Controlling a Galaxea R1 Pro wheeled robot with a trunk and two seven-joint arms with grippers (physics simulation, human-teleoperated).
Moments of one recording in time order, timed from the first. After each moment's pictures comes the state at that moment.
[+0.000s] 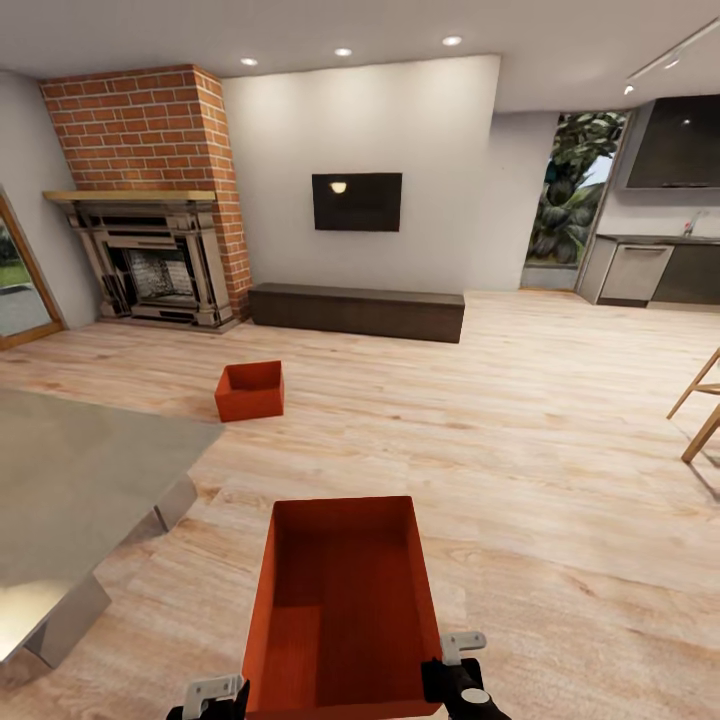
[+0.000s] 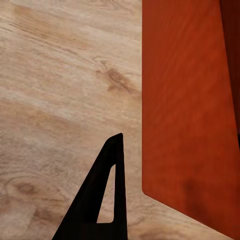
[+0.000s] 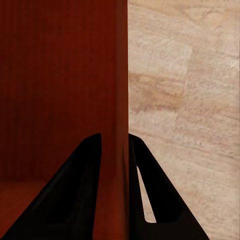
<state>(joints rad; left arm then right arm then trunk) -0.22 -0.01 0.19 -0.45 -0.05 -0.31 -0.09 -0.47 0.14 0.10 -0.21 0.00 -0.08 -0.16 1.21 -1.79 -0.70</state>
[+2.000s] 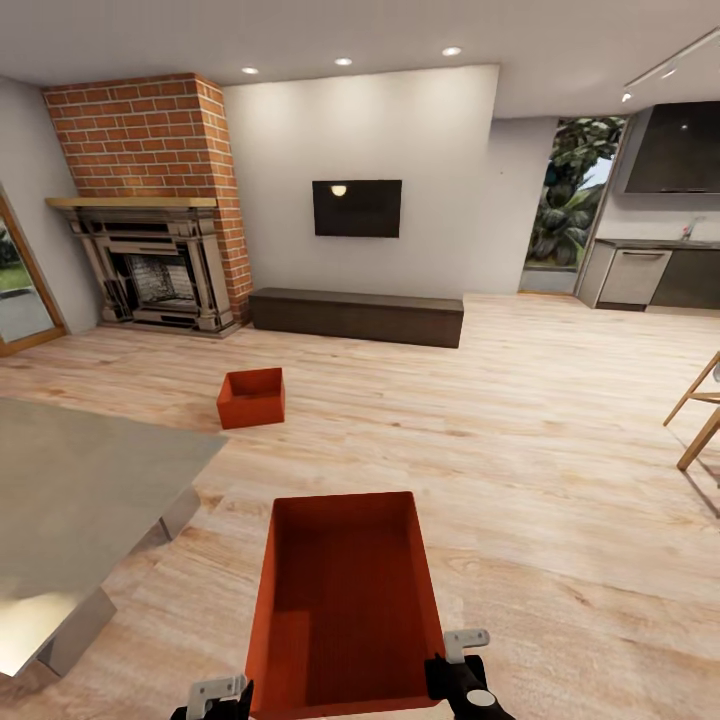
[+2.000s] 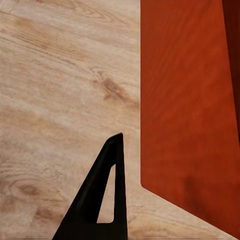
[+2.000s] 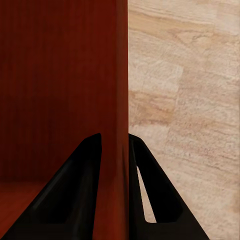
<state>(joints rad) -0.22 -0.02 0.19 -0.45 -0.05 -0.31 -0.09 -0.47 0.12 0.11 -0.21 0.00 -0.12 -0.14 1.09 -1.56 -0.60</state>
